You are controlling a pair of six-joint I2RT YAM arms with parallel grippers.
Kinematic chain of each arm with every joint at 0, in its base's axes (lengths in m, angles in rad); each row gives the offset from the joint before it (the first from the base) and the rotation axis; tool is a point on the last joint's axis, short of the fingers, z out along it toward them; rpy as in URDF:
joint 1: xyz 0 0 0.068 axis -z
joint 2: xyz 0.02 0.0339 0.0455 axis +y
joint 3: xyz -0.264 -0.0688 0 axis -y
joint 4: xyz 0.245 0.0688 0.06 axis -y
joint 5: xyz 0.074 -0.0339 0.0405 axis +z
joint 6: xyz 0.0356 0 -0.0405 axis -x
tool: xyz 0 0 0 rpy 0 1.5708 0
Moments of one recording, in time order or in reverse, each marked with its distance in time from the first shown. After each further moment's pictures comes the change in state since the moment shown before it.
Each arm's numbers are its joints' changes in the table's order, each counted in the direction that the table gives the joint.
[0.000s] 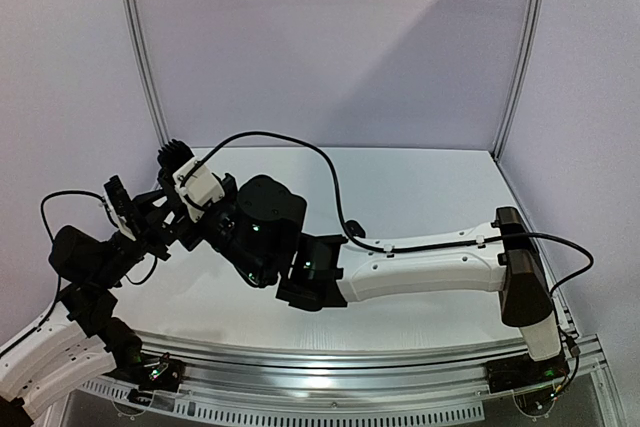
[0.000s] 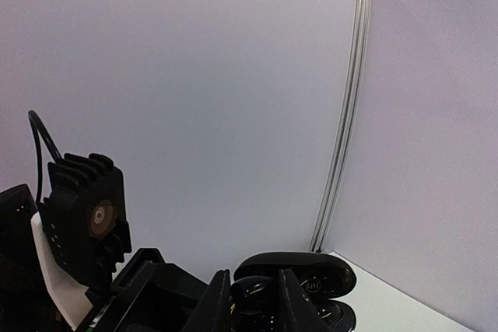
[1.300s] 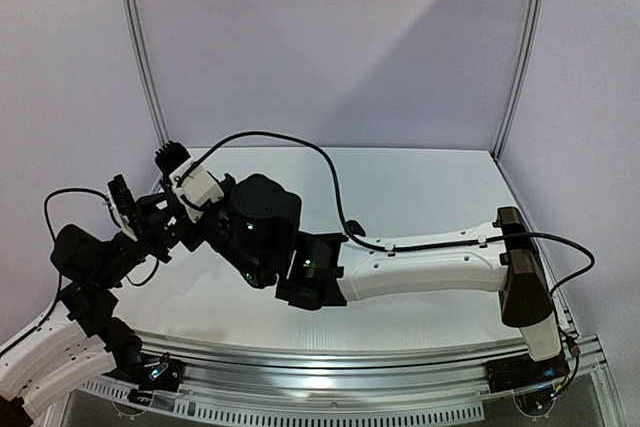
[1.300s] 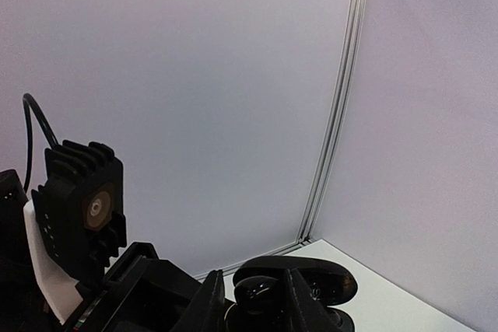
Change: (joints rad) left arm 0.000 0.005 0.000 -0.023 -0.034 0.047; right arm -0.002 0.000 0.019 -0.069 -0.042 0.012
